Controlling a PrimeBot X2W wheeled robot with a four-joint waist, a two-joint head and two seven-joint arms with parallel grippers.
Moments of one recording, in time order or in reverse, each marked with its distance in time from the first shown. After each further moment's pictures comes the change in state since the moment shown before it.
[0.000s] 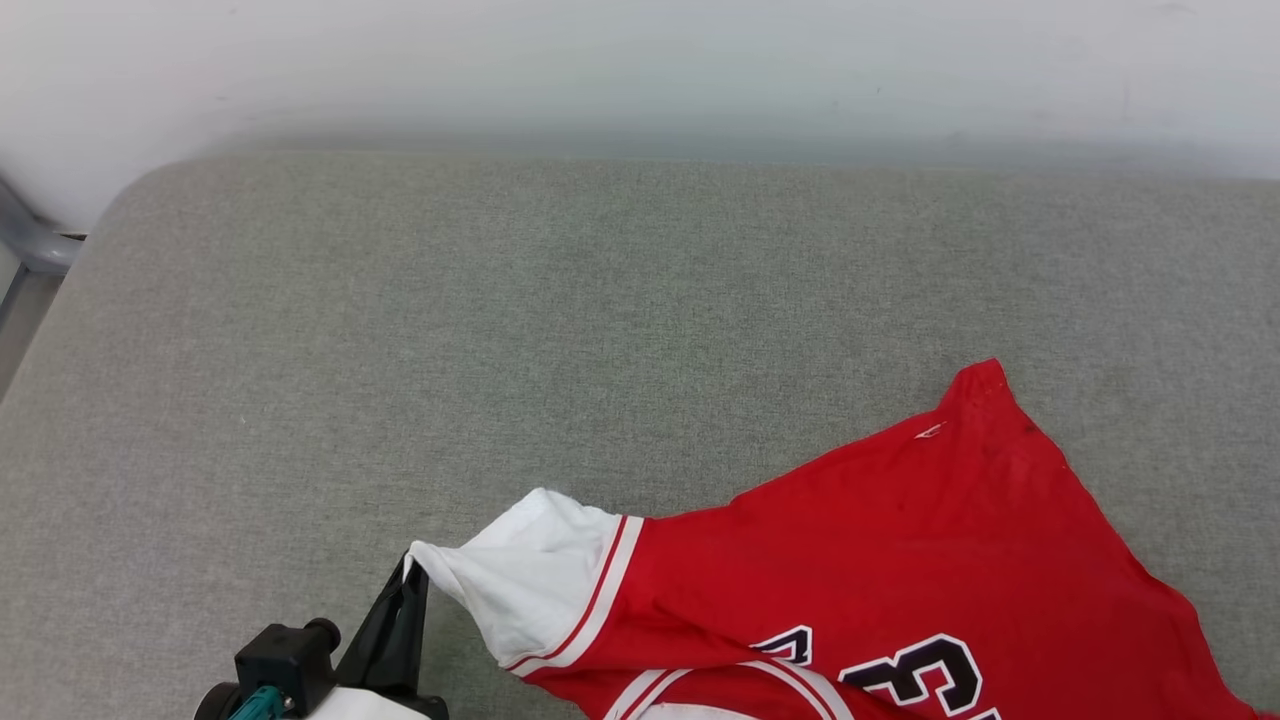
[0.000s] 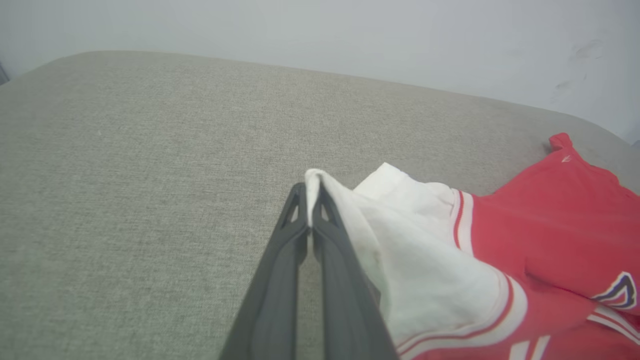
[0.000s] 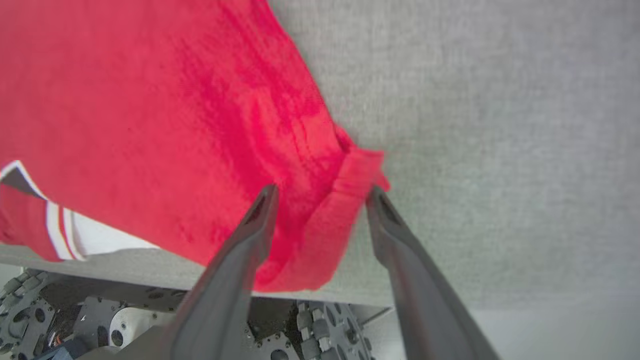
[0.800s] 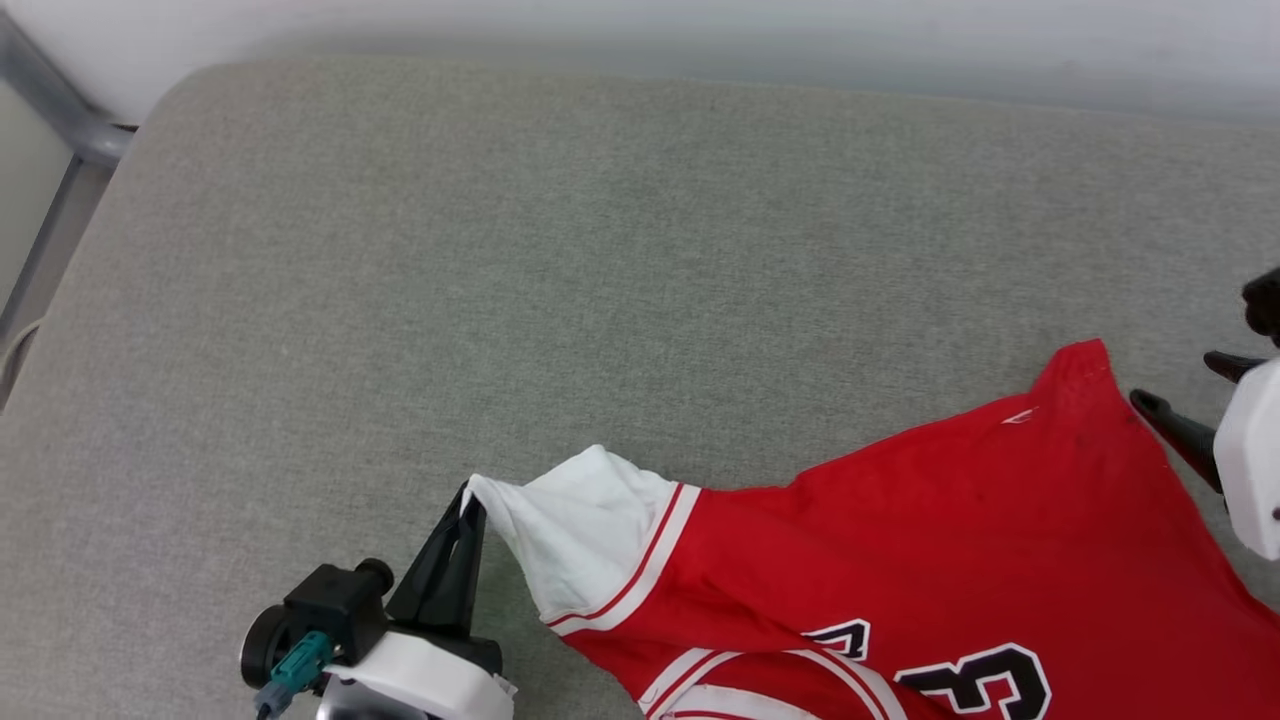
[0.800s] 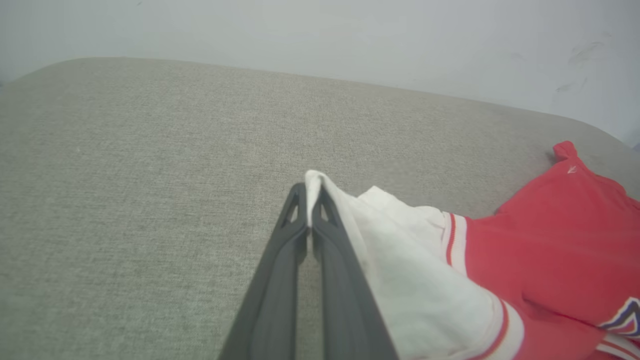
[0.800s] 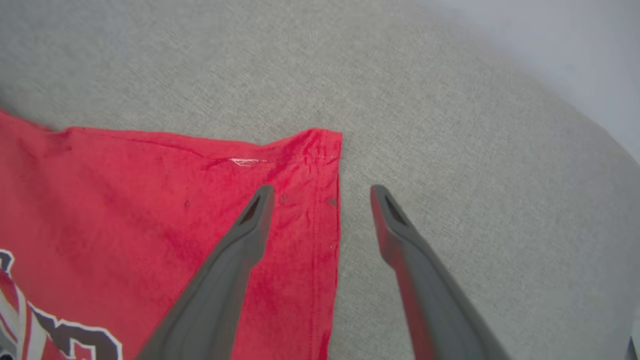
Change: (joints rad) left arm -0.080 -0.017 -0.070 -0.057 0.019 0.003 0.009; right arm -0.651 -0.223 0.346 -0.141 -0.046 0.000 0.177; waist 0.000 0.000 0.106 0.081
